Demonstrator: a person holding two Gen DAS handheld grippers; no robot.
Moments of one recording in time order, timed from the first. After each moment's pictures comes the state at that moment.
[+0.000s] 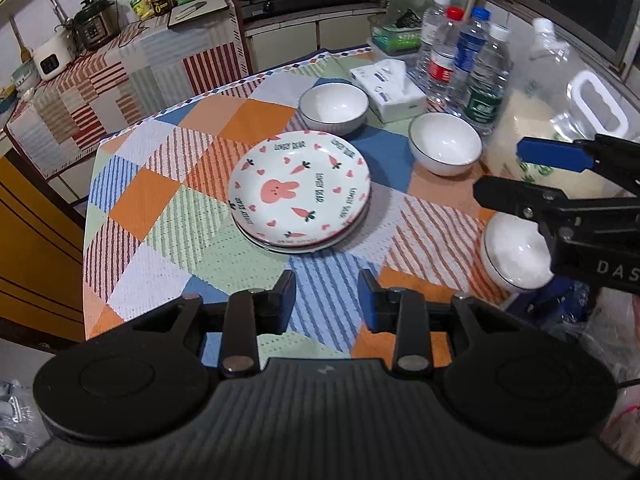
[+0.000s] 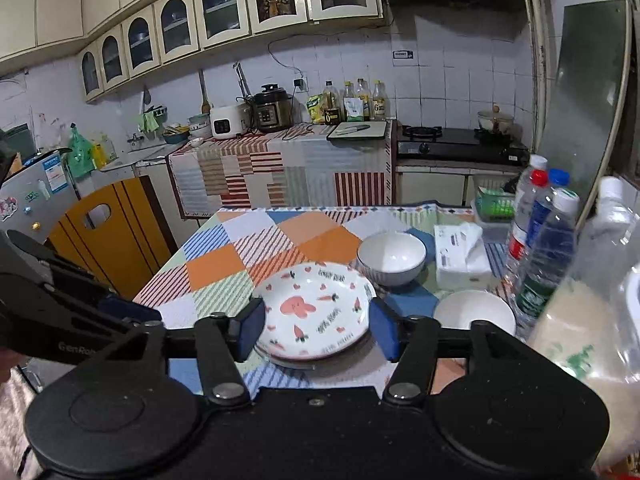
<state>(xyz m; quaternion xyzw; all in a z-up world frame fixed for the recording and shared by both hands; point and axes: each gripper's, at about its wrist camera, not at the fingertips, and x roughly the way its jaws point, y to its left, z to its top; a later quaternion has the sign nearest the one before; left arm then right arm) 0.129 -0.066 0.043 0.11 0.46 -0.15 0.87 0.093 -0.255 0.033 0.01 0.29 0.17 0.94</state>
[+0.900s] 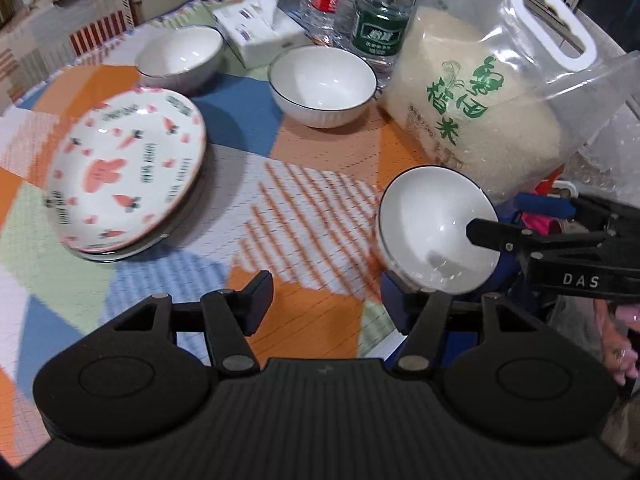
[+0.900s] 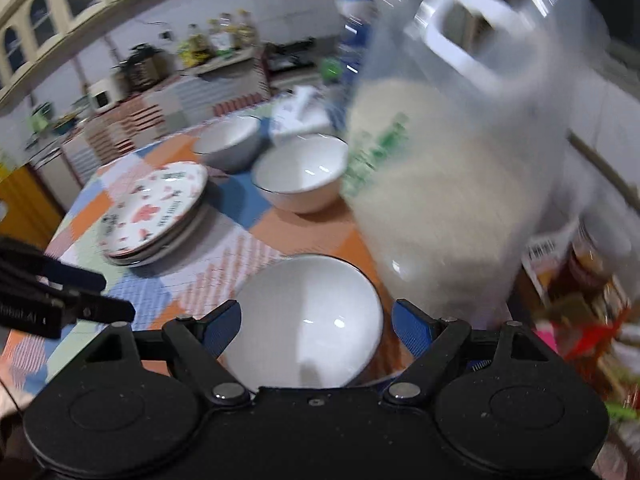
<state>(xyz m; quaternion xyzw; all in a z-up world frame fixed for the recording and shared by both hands) 0.164 -0.181 -0.064 0.09 0.51 -0.28 0.81 0.072 -0.388 -0.082 0.10 0.40 0.01 0.91</state>
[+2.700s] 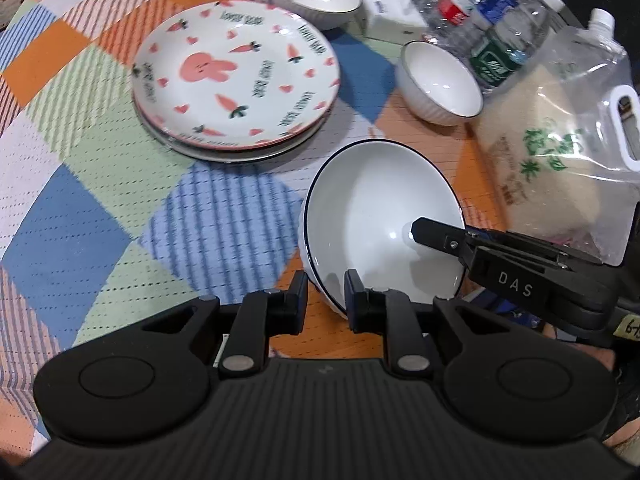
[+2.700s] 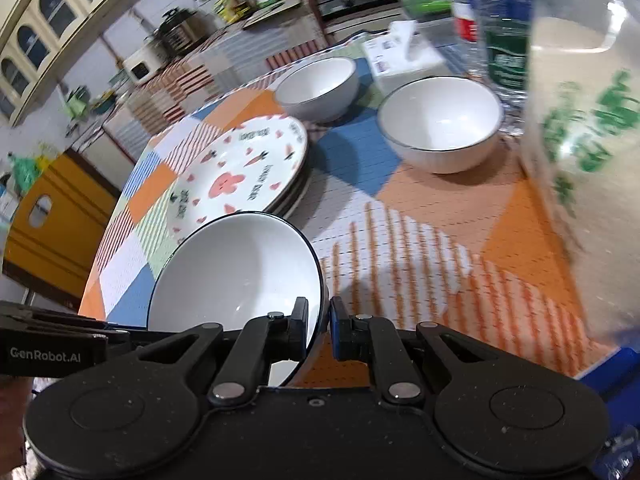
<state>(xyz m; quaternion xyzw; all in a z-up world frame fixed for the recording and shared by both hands) 0.182 -0.070 -0.084 -0.07 0.58 -0.19 0.79 0.150 -0.291 -0.105 0.15 0.46 0.10 0.87</state>
